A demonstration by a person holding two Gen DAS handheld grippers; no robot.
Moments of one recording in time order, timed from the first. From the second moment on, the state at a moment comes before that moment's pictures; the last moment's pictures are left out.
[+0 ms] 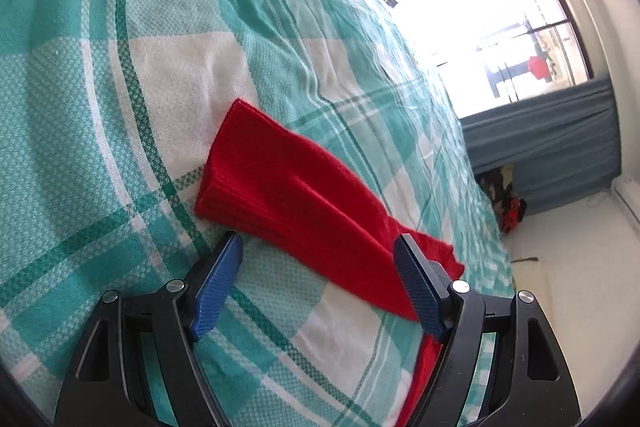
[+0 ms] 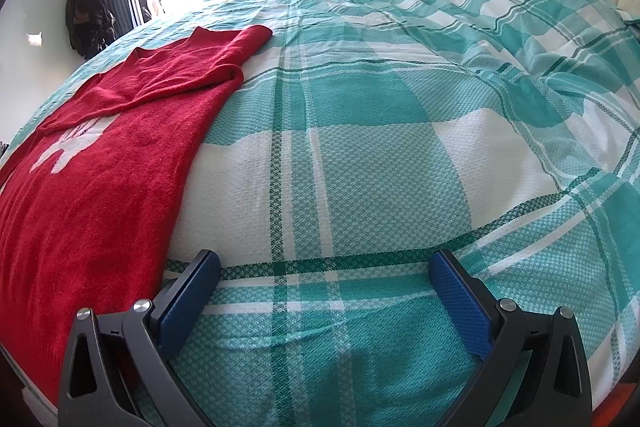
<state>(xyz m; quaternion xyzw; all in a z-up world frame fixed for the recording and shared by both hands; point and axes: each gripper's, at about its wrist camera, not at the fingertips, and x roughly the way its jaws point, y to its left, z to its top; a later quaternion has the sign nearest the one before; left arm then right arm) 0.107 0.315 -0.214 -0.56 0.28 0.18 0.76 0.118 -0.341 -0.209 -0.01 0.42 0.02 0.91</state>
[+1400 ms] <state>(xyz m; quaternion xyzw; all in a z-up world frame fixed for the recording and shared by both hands) 0.269 0.008 -0.166 0.15 0.45 0.00 0.88 0.122 -0.342 -0.211 0.00 0.43 0.03 0.90</state>
